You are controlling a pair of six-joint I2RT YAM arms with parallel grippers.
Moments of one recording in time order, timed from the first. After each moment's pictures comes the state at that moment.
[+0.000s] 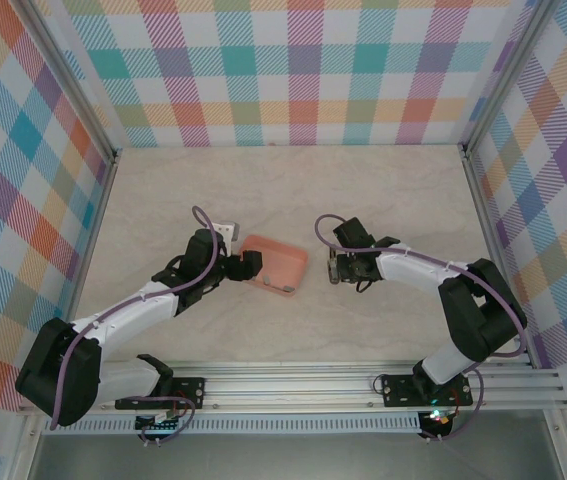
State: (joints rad) left arm -0.53 1.21 0.61 -0.03 0.04 -0.39; right arm 0.56 1.57 0.87 -0.49 0.18 0.46
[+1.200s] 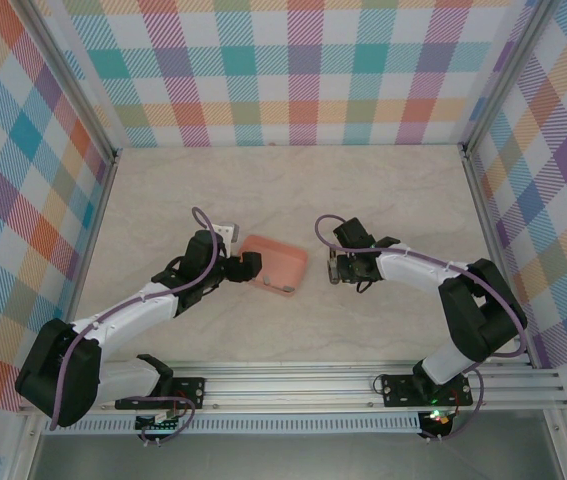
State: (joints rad) left arm -0.53 1.21 0.60 -0.03 0.04 -0.39; right arm 0.56 1.57 0.87 -0.49 0.18 0.46
